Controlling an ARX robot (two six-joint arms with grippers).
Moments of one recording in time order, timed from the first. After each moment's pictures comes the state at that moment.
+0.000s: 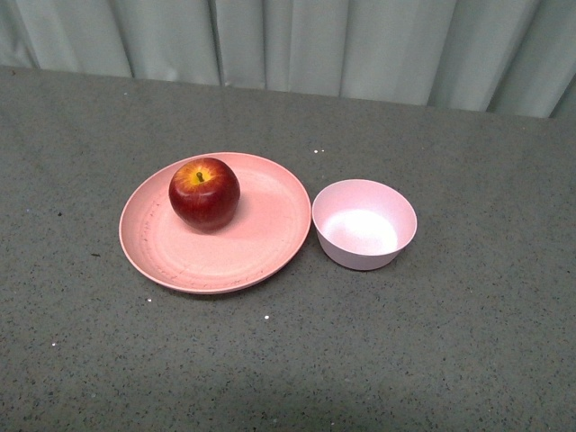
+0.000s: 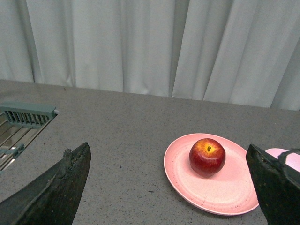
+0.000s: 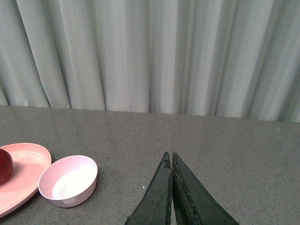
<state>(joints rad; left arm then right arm) 0.00 0.00 0.02 0.00 0.00 0.00 0.00 0.01 0.01 0.00 0.00 0.00</state>
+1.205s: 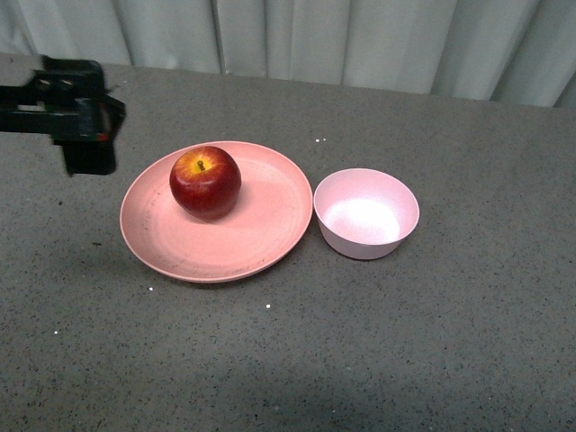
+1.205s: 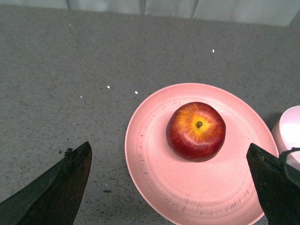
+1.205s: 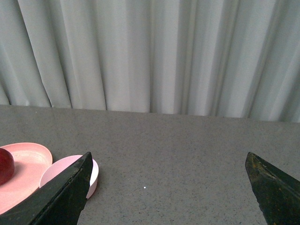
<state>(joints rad) -0.20 1.58 0.49 0.69 -0.07 -0.05 0.00 0.00 0.01 0.00 0.00 0.00</state>
